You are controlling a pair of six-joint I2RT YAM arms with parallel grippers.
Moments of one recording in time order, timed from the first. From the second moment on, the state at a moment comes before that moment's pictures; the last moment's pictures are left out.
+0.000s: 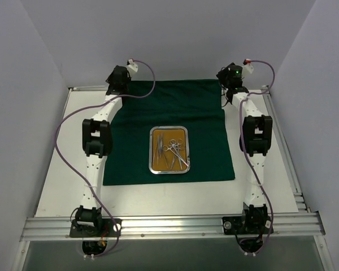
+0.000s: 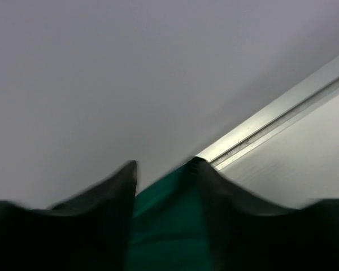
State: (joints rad) left arm -0.18 2.58 2.30 -0.01 -0.45 0.70; right arm 0.05 2.47 2.11 0.05 0.17 0.82
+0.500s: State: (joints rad) left arm -0.15 2.50 2.36 -0.44 -0.39 0.53; right arm 0.04 2.21 1.79 -0.18 0.24 0.56
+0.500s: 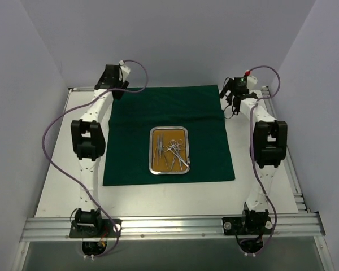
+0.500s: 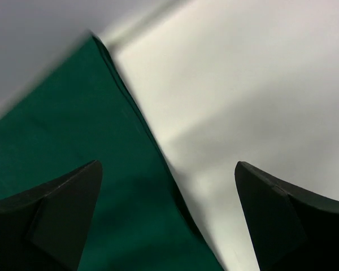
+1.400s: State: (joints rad) left arm -0.05 1.85 1.19 -0.82 0.06 0.35; right arm 0.13 1.50 0.71 -0.33 0.13 0.65
